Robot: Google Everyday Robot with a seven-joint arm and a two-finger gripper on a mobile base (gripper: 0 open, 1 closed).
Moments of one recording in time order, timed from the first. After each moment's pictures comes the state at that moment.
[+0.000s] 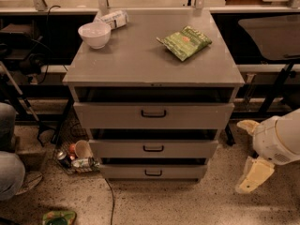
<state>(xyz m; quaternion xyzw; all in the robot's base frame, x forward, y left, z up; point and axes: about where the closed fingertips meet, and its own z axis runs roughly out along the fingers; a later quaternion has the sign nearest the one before) 0.414 -0.241 0.763 -0.58 0.78 0.06 0.21</state>
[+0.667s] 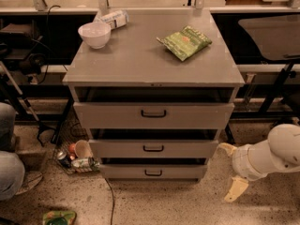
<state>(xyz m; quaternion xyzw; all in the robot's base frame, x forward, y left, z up) 0.449 -0.248 0.601 -0.63 0.74 0.08 0.22</state>
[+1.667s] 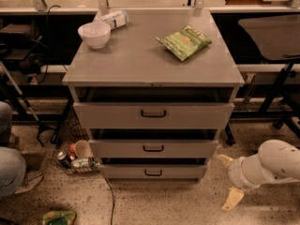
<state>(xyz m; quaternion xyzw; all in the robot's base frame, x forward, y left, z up) 0.445 -0.256 0.530 -0.63 0.74 0.08 0.21</state>
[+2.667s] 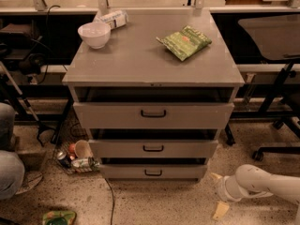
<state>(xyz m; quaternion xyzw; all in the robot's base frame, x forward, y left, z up) 0.470 -0.274 0.332 -0.64 0.75 0.08 0.18</state>
